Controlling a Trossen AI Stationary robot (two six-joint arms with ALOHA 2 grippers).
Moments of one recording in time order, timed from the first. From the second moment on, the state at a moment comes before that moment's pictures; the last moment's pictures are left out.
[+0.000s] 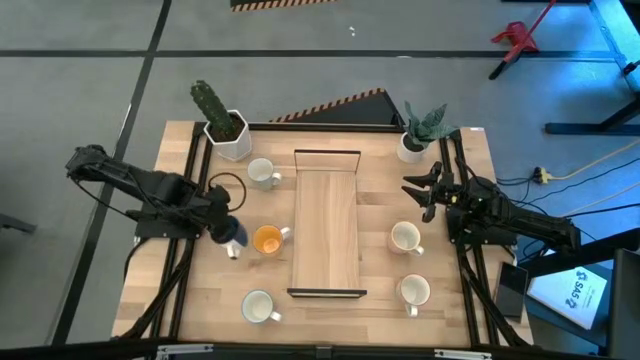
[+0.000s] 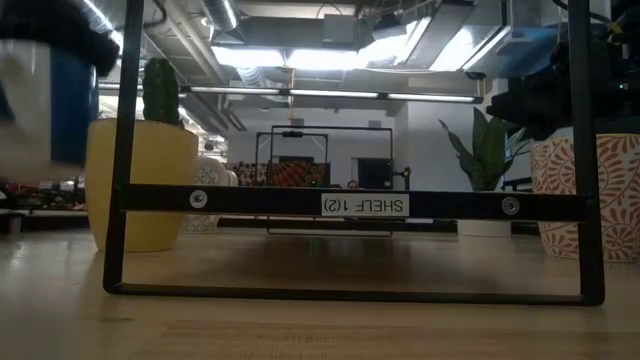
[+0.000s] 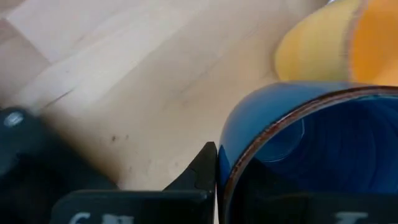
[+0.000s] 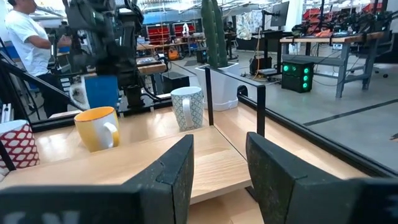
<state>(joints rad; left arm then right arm) -0.31 0.83 0.75 -1.16 -0.07 -1.23 -0.28 0.00 0.01 0.02 -0.03 0.10</state>
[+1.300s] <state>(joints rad) 0.27 1.91 1.88 -1.14 0.01 -0.61 -0.28 0.00 0.01 0.01 0.01 0.07</state>
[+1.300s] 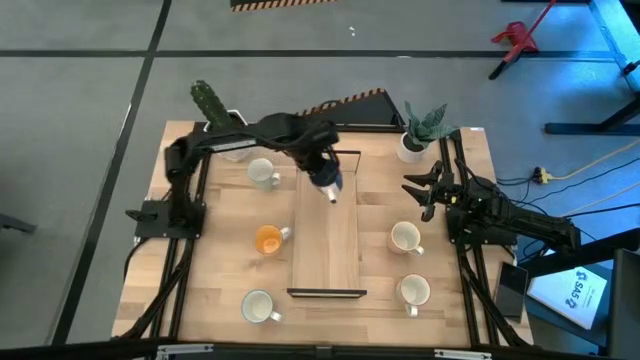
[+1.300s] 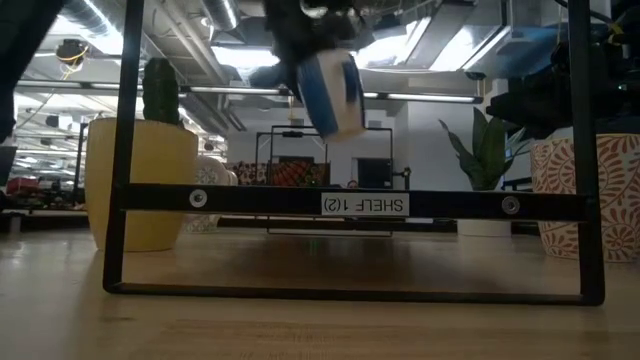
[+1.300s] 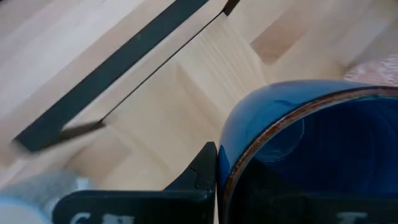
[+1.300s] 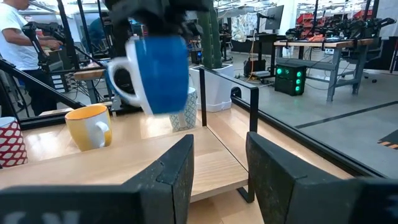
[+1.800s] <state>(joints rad) 0.27 2.09 1.92 -1.05 -0.04 -0.59 -0.28 0.00 0.01 0.01 0.01 0.07</state>
